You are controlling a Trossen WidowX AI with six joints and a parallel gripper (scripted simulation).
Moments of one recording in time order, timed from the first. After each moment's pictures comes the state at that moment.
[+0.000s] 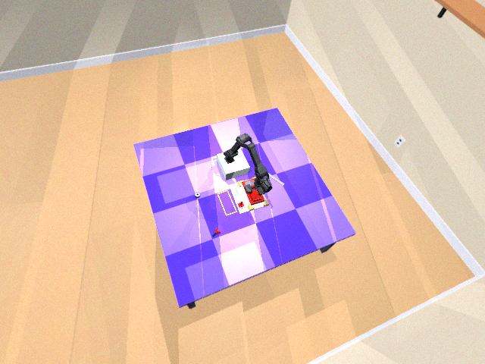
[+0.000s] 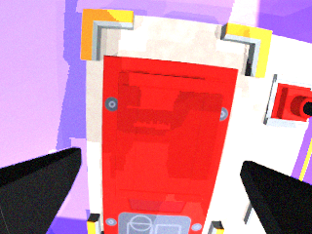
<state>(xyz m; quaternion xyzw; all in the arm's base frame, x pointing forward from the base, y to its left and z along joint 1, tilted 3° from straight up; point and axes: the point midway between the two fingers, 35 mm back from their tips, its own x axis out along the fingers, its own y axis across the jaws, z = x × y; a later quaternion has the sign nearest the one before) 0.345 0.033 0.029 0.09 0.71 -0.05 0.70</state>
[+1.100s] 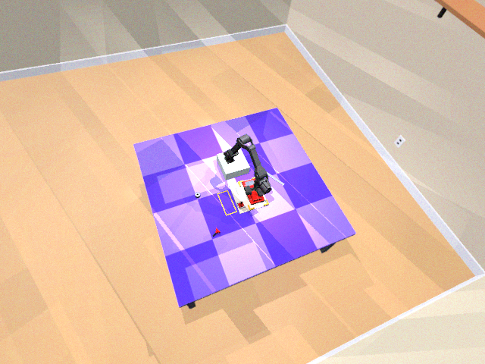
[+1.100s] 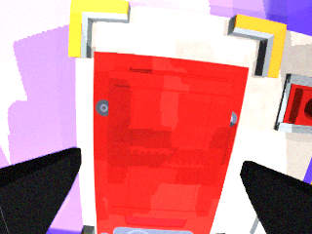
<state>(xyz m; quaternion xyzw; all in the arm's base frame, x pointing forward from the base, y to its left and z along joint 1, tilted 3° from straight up) 0.343 0.033 0.009 0.09 0.71 -0.05 0.70</state>
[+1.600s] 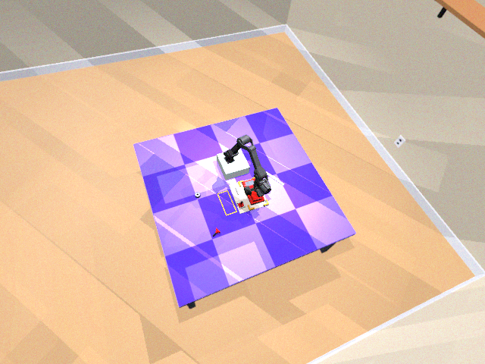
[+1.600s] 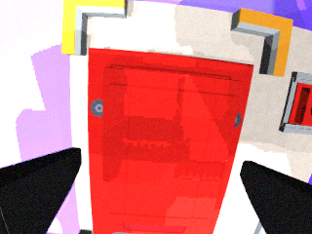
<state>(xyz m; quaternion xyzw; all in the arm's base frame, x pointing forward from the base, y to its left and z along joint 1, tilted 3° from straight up) 0.342 0.033 0.002 0.09 0.71 -0.05 0.70</state>
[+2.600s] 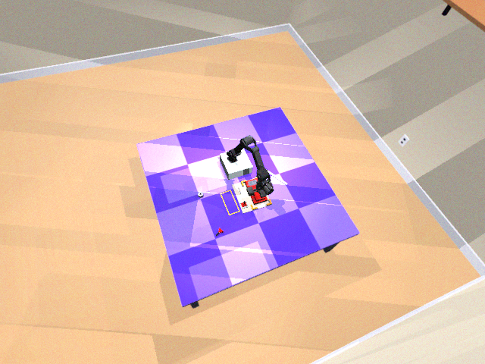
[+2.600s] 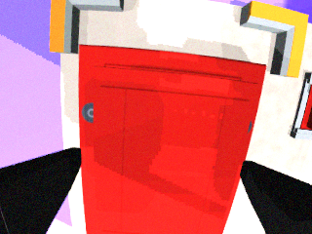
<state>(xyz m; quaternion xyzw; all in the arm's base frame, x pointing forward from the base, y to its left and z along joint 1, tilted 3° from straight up) 0.342 0.034 -0.013 0.09 0.71 -0.05 0.70</state>
